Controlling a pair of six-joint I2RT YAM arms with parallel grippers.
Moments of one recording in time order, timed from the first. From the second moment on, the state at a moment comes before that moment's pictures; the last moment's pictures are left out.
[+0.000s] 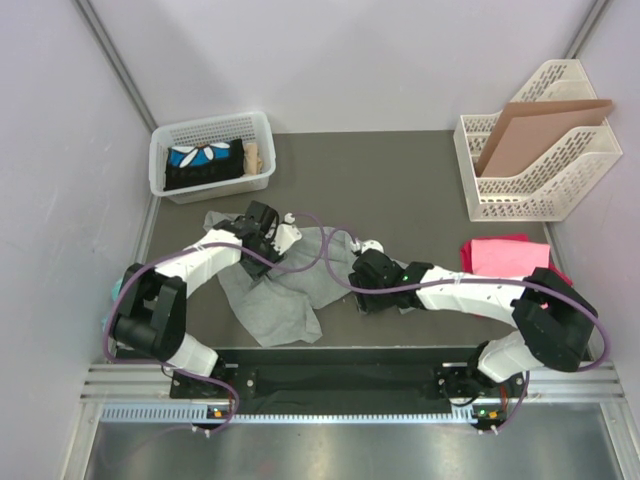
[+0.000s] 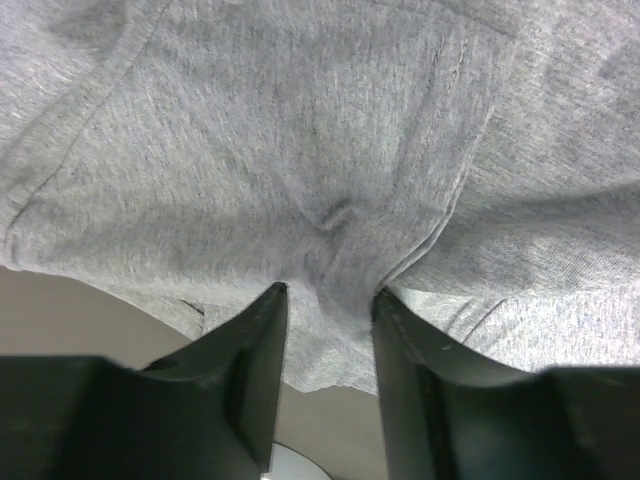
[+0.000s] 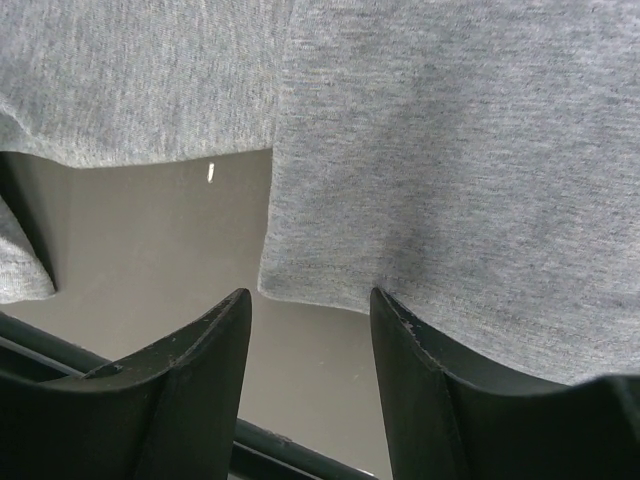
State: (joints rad) left arm -0.39 1.51 0.92 -0.64 -0.05 0.53; right arm 0.96 1.44 0.77 -0.38 0.16 0.54
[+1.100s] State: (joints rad) left arm -0.38 1.43 0.93 -0.66 -0.13 0.58; right arm 0.96 1.55 0.83 -0.37 0.20 0.49
